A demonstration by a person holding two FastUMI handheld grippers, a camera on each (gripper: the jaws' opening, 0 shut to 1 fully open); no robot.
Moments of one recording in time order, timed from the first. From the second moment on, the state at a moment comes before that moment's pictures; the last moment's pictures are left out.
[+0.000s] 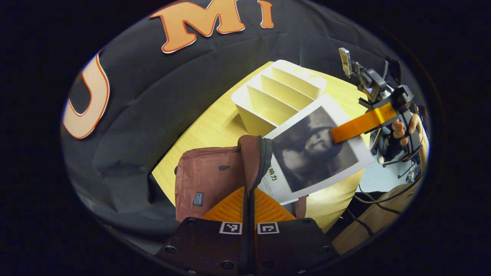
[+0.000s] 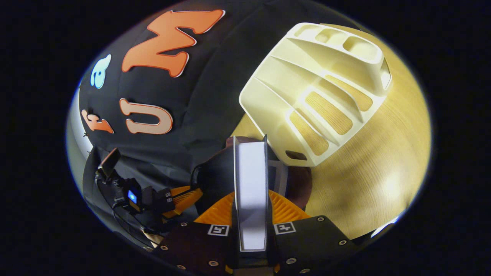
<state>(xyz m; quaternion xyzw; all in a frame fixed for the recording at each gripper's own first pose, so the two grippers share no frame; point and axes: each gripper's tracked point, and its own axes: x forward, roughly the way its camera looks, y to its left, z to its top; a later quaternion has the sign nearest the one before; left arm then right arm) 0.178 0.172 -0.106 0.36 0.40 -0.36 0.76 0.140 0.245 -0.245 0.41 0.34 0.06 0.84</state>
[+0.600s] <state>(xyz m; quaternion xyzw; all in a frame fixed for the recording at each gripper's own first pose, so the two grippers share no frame) 0.163 0.141 -0.096 0.38 0.39 -0.38 0.75 0.199 0.343 -0.306 0.45 0.32 0.07 0.83</state>
